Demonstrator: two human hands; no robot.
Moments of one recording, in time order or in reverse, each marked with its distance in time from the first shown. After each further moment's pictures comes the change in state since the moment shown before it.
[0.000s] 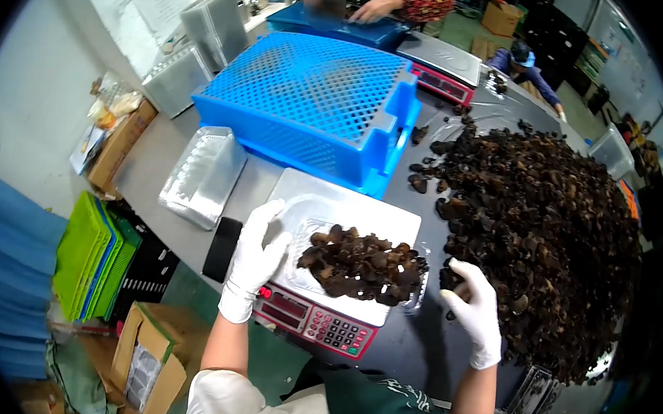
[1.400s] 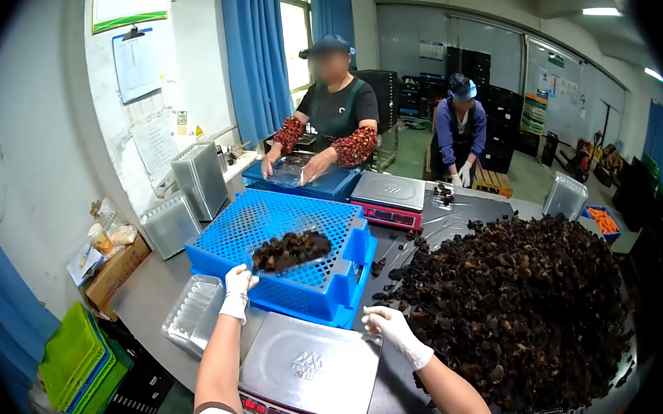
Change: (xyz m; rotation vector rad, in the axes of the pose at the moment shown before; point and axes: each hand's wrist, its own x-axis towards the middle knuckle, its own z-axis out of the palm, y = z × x) left_hand 0.226 -0.157 0.018 -0.659 0.397 -0.568; right_hand 0.158 0.012 0.066 0.643 -0.189 0.169
